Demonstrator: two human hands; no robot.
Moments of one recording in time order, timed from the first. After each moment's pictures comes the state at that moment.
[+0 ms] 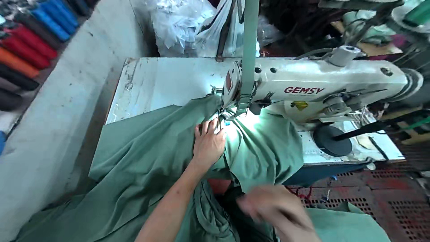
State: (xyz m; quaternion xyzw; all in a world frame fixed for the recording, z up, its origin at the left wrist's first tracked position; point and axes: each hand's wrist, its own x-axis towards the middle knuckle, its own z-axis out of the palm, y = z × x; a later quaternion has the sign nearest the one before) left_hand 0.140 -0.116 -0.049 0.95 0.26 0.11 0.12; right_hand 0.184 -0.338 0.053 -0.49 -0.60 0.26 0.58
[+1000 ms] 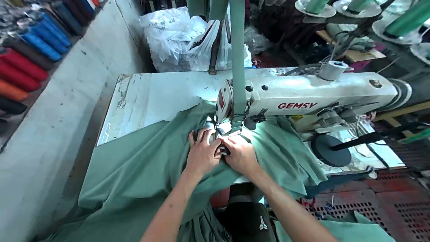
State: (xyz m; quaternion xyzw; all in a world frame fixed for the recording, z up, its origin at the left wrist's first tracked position) left_hand 0.146 -0.088 -0.038 0.96 0.21 0.11 0.15; right_hand 0.274 -0.205 -0.051 -0.79 -0.57 -0.09 0.20
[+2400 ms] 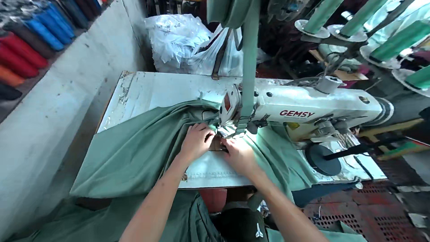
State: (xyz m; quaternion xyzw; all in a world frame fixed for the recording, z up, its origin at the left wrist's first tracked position) left_hand 0.156 -0.030 -0.048 0.93 0.18 0.19 0.26; right_hand 0.271 -0.197 -0.034 -0.82 -0.55 -0.01 0.15
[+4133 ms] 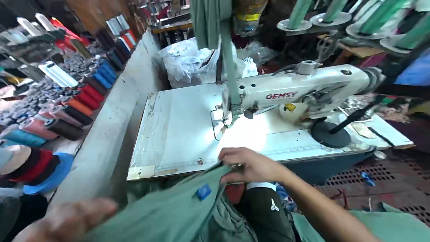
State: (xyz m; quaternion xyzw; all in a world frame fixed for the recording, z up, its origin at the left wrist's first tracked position) left_hand -0.173 -0.108 0.136 0.69 -0.08 0.44 0.58; right_hand 0.208 -0.268 0.067 -0.46 -0.77 0.19 0.40
